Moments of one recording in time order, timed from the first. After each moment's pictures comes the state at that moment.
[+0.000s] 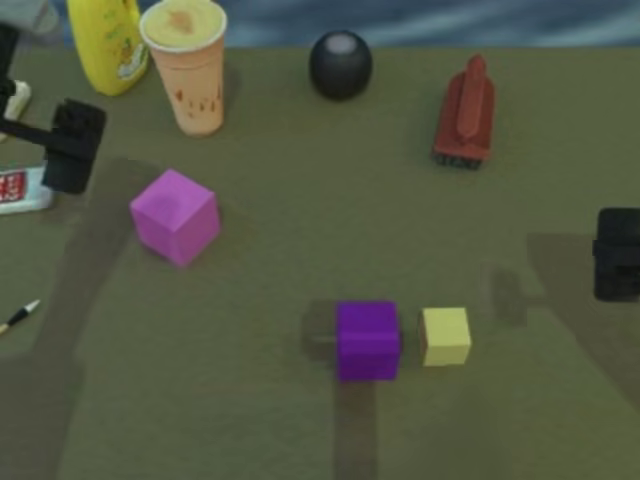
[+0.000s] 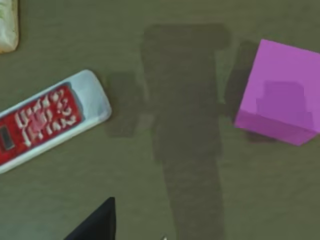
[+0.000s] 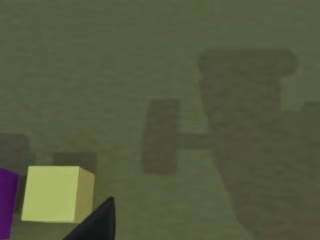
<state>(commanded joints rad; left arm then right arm) -0.14 1.34 1.17 -0.75 0.00 0.21 0.34 1.00 0.75 -0.60 0.11 0.30</state>
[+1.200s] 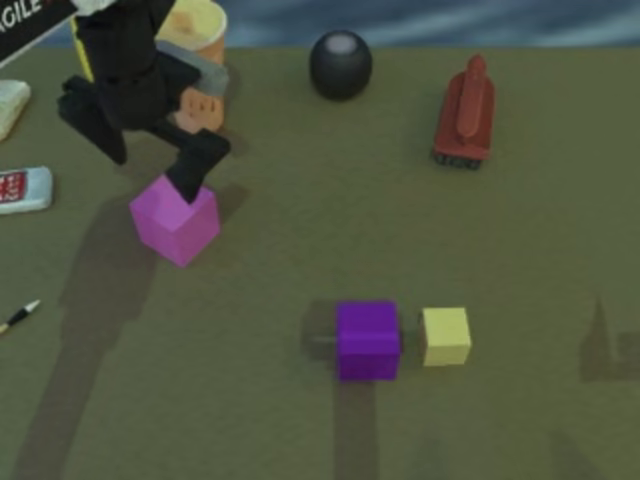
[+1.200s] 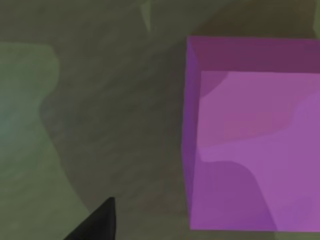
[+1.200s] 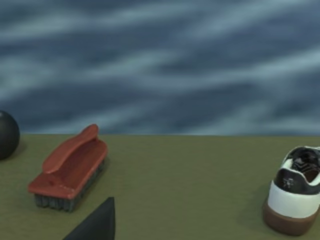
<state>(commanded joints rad) -0.26 2.33 2.05 -1.29 0.00 0.37 0.01 0.00 0.00 0.00 0.00 0.00</state>
